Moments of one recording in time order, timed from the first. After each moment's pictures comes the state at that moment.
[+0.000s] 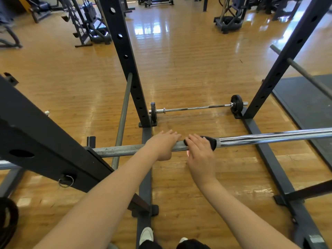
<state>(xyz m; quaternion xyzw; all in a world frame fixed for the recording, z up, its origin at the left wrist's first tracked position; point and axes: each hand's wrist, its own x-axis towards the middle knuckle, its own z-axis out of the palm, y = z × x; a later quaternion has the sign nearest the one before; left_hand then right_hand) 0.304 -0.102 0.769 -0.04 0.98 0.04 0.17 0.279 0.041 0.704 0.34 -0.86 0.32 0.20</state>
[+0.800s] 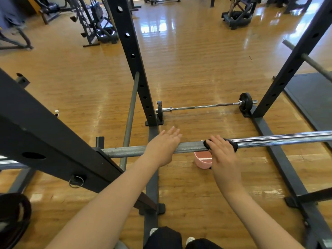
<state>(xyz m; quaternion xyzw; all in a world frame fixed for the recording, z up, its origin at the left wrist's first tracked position) 0.324 -0.119 0.760 -0.02 0.99 -0.01 0.10 0.272 0.067 0.703 0.32 -0.86 0.34 0.21</state>
